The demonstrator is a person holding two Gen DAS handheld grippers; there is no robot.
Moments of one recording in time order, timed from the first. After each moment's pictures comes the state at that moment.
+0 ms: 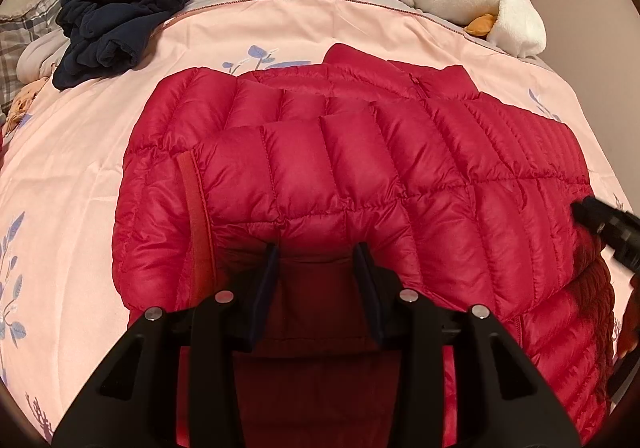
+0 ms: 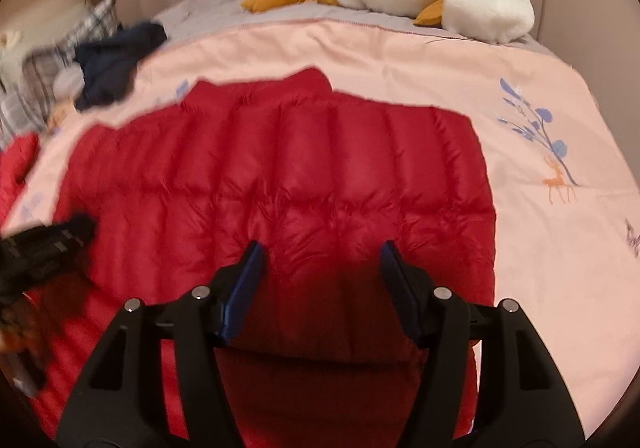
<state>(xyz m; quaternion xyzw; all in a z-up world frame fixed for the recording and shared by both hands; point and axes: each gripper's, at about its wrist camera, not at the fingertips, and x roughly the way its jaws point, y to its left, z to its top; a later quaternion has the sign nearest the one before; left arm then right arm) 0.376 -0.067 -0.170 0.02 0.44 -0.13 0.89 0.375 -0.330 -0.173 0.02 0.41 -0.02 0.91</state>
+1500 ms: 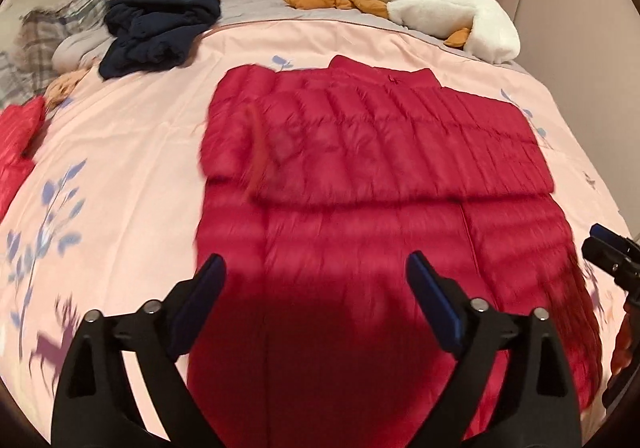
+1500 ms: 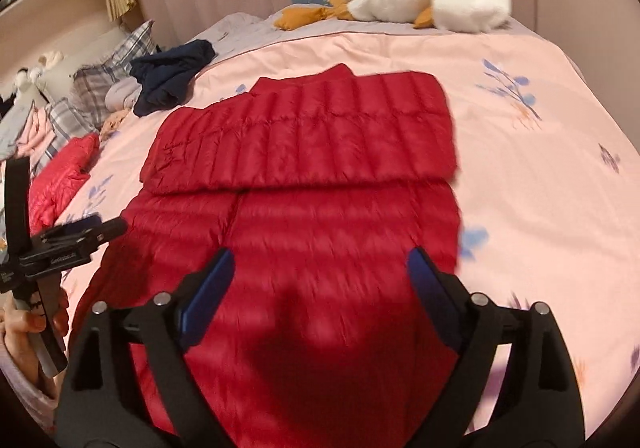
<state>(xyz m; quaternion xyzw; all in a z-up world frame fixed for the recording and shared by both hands) 0.244 -0.023 -0.134 0.01 0.41 -0.12 0.90 0.193 -0.336 -0.139 0.12 0.38 0.02 0.92</state>
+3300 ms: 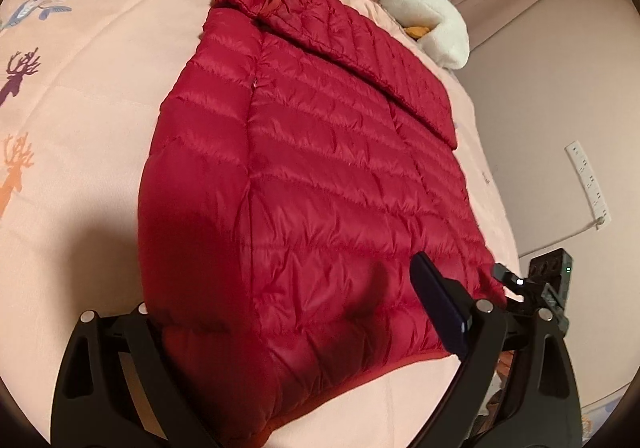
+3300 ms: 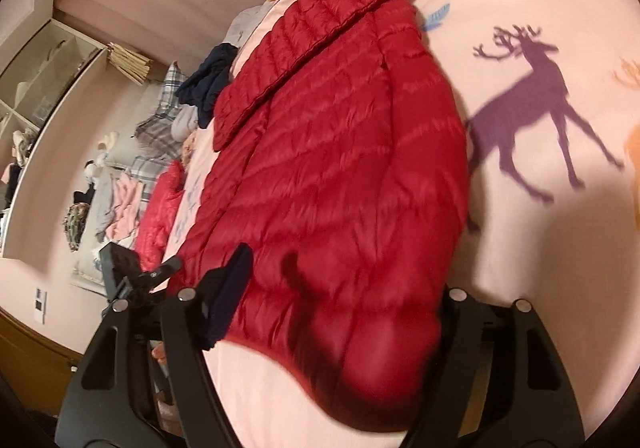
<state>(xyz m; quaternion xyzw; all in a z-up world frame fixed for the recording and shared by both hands) 0.145 0.041 -0.194 -0.20 0.49 -0.26 0.81 0.097 -0.374 -0.214 0.37 0.42 0.16 0.81</state>
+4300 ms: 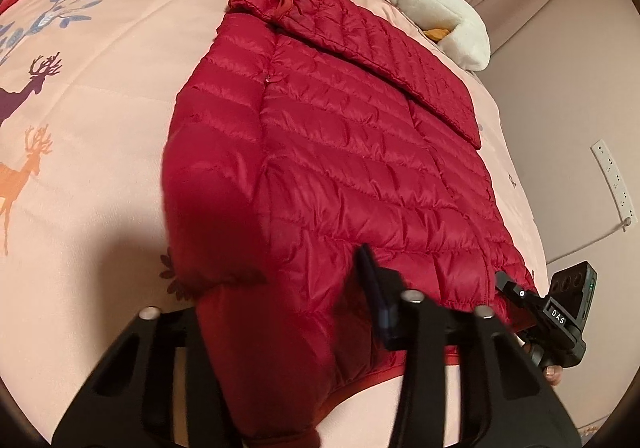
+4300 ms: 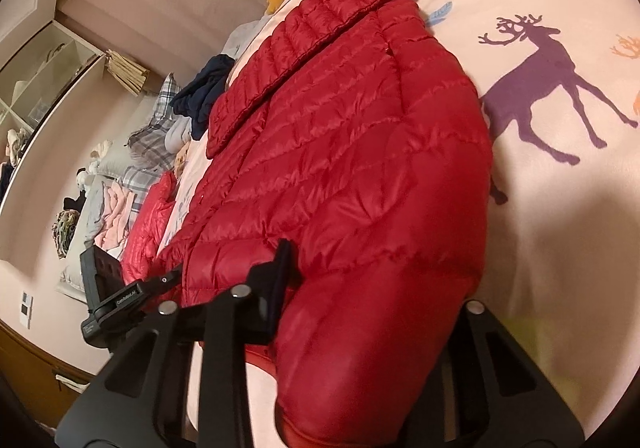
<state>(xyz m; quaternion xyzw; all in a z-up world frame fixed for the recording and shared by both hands) 0.133 0.029 -0.194 -0.18 0.48 -0.21 0.83 0.095 -0.350 -0.226 0.36 0.38 0.12 0.84</state>
